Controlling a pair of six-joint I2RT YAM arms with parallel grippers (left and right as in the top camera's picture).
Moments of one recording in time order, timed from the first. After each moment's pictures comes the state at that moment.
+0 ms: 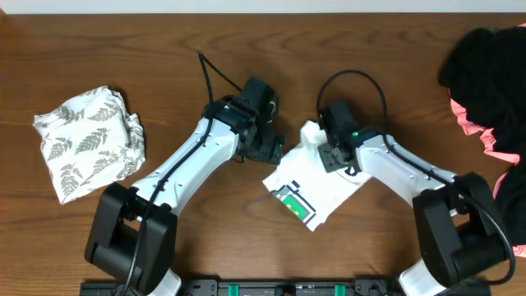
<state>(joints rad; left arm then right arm) -0.51 1.75 1.27 -0.84 0.12 -0.25 0.42 1.77 0.98 -0.50 0.12 0.04</state>
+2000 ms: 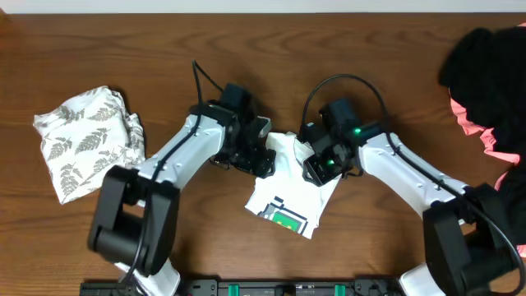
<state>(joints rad) -0.39 1.83 1.19 -0.85 0.40 0.05 0.44 1.71 1.02 -0.69 -0.34 -0.10</state>
